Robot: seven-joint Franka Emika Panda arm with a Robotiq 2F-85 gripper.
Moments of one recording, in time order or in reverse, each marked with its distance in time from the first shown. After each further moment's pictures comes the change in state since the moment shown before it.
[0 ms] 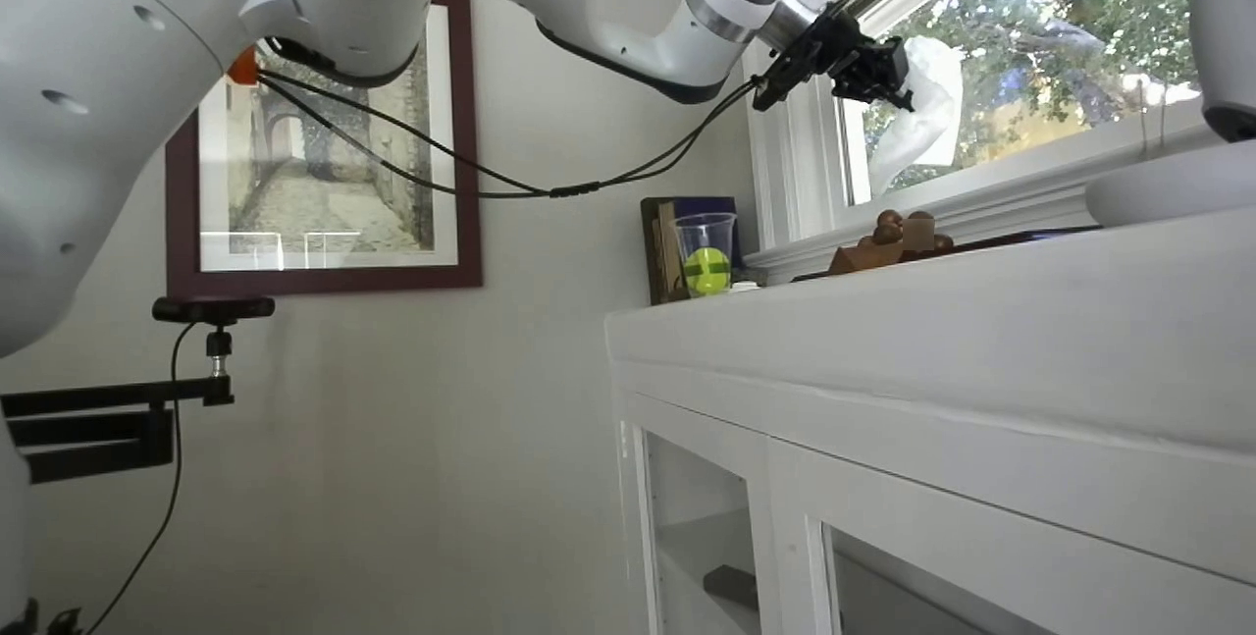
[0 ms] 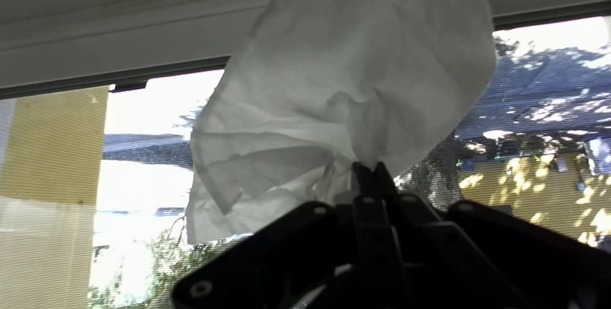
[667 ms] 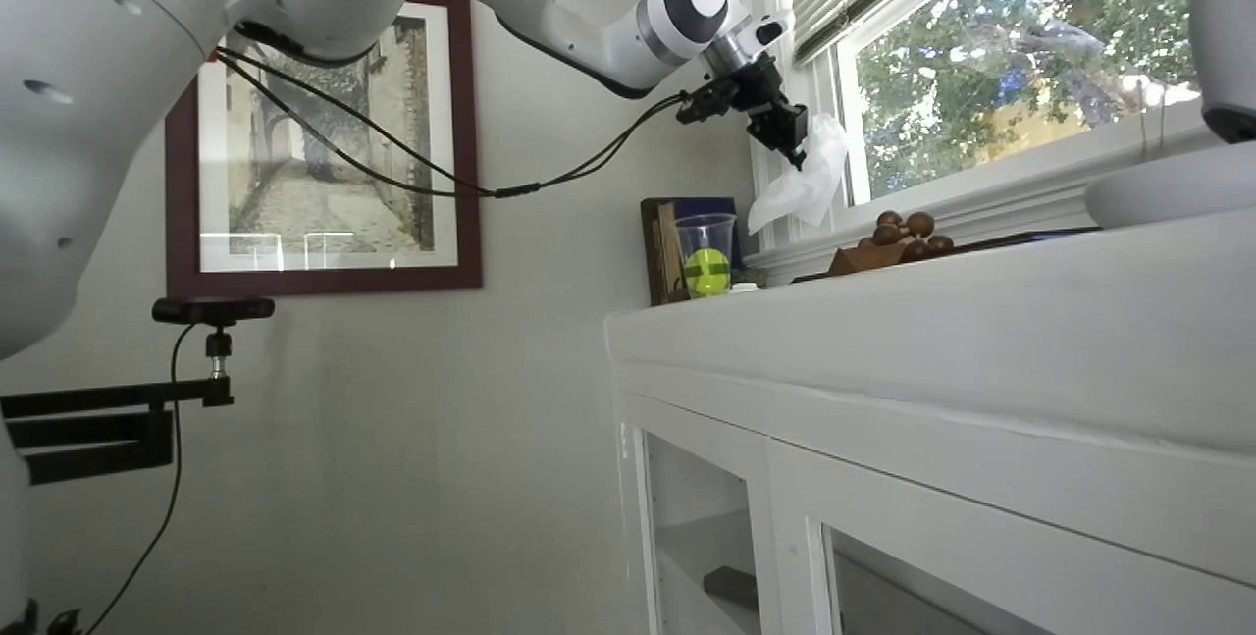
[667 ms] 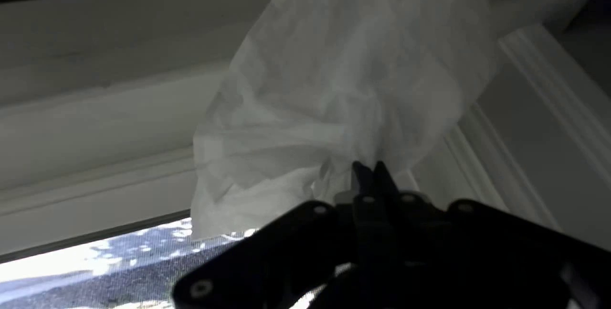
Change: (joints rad) arm -0.010 -0.068 0.207 -0.072 0.221 -0.179 -0.065
